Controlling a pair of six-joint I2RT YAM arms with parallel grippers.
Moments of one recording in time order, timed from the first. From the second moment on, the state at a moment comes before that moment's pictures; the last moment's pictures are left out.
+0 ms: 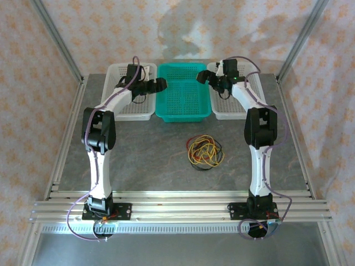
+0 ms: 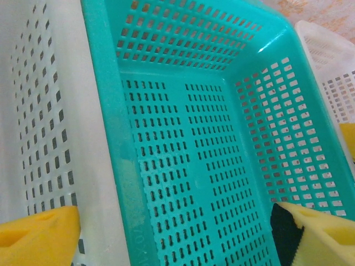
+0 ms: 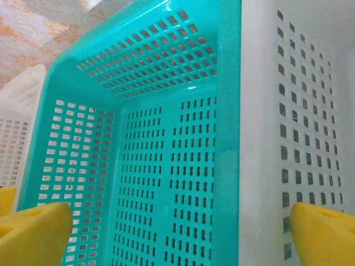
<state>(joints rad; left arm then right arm) -0.13 2.19 1.79 -0.26 0.44 -0.41 0.16 2.29 1.99 -0.40 -0.45 0.50</state>
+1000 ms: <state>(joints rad) -0.22 1.74 1.47 -0.18 0.09 -0.41 0.19 1.93 1.66 -0.37 -0.10 0.49</state>
